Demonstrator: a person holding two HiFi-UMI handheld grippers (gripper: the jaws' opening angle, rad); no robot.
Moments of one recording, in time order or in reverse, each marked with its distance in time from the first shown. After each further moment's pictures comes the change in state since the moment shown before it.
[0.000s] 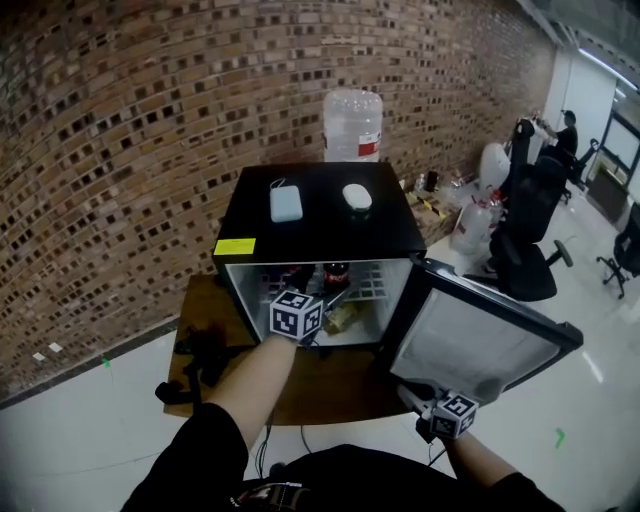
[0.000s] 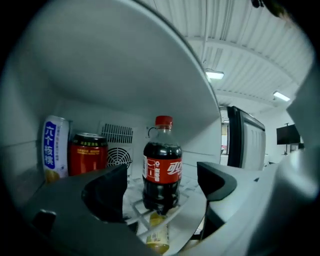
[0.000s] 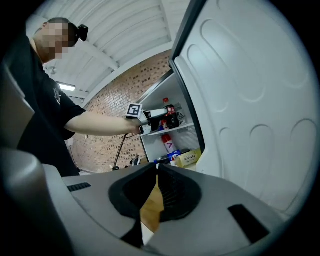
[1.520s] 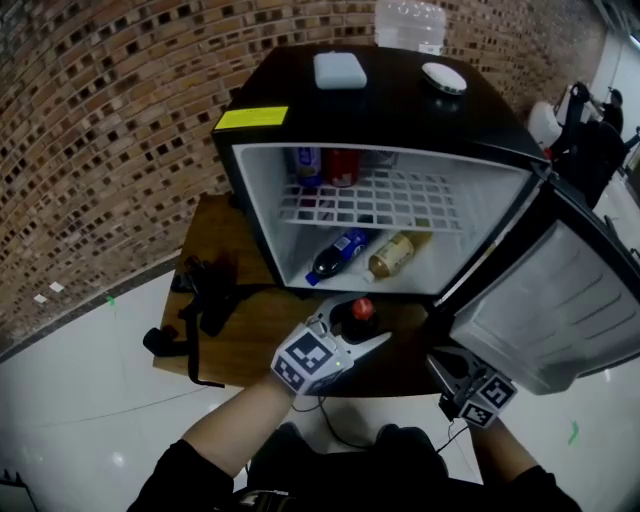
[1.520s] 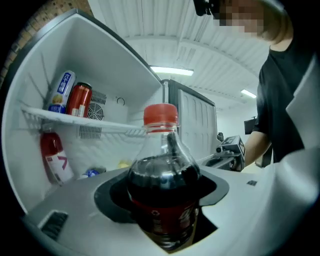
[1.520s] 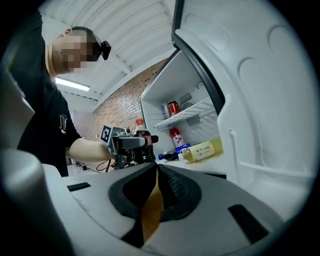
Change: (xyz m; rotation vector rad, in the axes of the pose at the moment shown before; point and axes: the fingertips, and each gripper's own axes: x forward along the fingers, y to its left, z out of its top) left arm -0.078 -0.073 -0.191 0.115 0.035 -0.289; right arm 0.095 -0.033 -0.079 -0.085 -0.081 0.125
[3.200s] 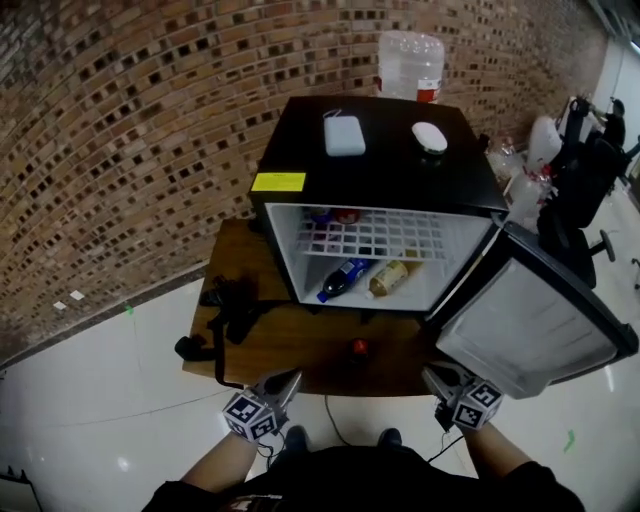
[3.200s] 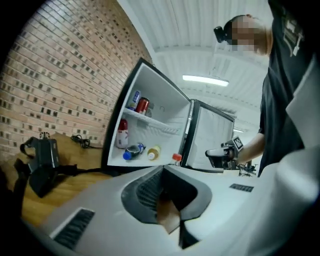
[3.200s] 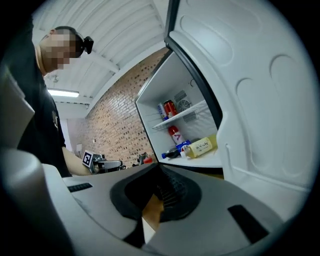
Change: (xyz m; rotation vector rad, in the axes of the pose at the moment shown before) left arm -0.193 -0.020 -0.059 -0.333 -0.032 0.334; right arm -0.029 0.025 0.026 0.162 0.085 -0.038
